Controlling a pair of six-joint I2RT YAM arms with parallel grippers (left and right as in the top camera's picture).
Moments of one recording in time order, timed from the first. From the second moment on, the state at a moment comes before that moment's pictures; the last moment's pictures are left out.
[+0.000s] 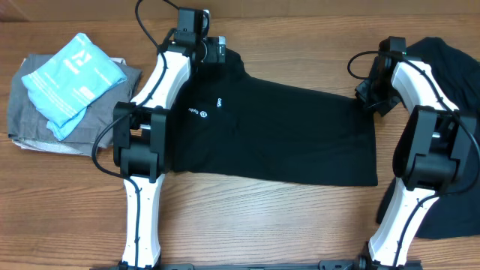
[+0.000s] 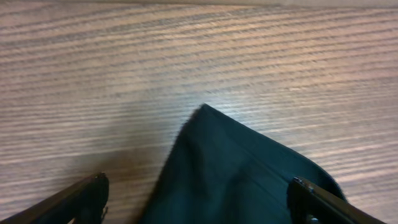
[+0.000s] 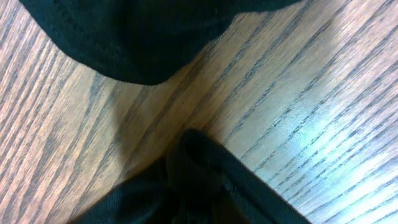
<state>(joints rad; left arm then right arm) -0.19 2.46 2.06 -0.43 0.05 -0.18 -0.15 2.25 1.72 -0.94 0.02 0.73</state>
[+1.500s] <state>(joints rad) -0.19 2.53 2.14 -0.69 -0.10 -0.07 -0.15 2.25 1.72 -0.94 0.02 0.73</state>
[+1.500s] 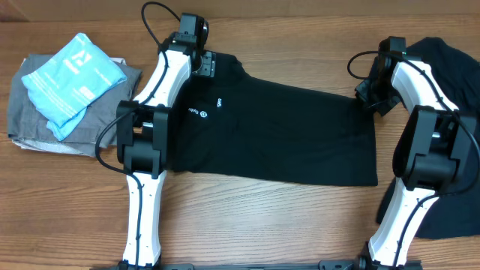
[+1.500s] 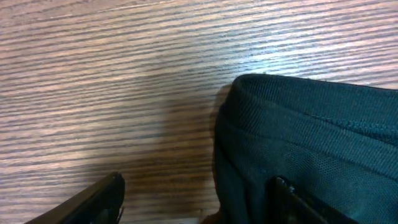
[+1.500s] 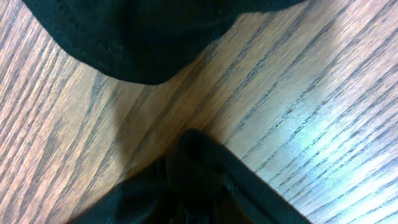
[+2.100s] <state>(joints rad) -0.20 2.54 2.19 -0.60 -0.03 -0.10 -0.15 2.25 1.72 -0.94 0.02 0.72</state>
